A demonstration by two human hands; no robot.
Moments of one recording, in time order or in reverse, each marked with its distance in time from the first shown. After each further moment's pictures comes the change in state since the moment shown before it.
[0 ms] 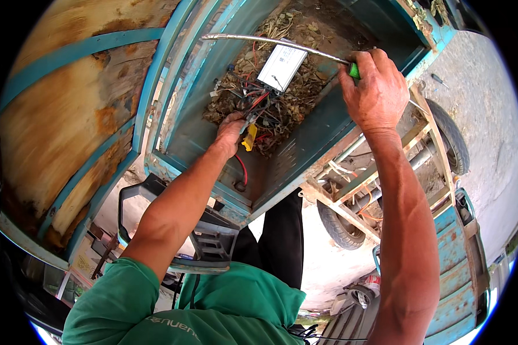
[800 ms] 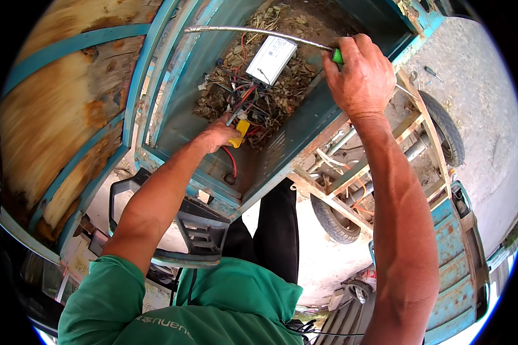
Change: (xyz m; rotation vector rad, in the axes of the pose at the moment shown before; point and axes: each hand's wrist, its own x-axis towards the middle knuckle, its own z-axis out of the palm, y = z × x) left_hand -0.025 0.029 -0.007 0.594 -0.314 -0.134; right_hand -0.004 0.006 0.002 0.020 0.038 -0.032
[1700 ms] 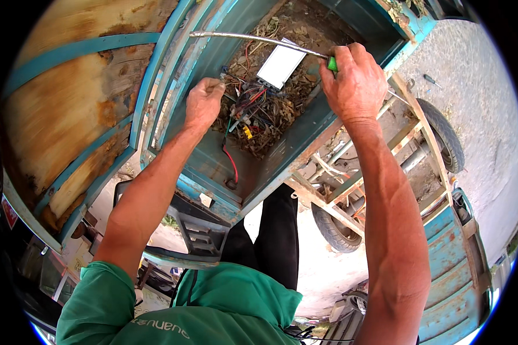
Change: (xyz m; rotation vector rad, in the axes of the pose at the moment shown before) left_hand -0.054 0.108 -0.015 0.143 0.675 0.581; right_hand -0.002 0.001 -0.002 0.028 0.052 0.037
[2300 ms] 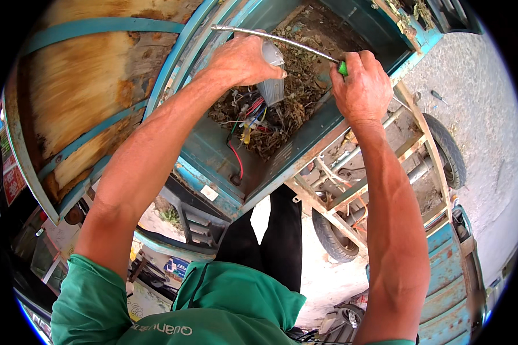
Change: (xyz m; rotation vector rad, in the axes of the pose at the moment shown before) left_hand 0.011 0.146 -0.019 0.790 -0.263 0.266; right_hand 0.001 -0.006 -0.002 -0.005 -0.011 0.019
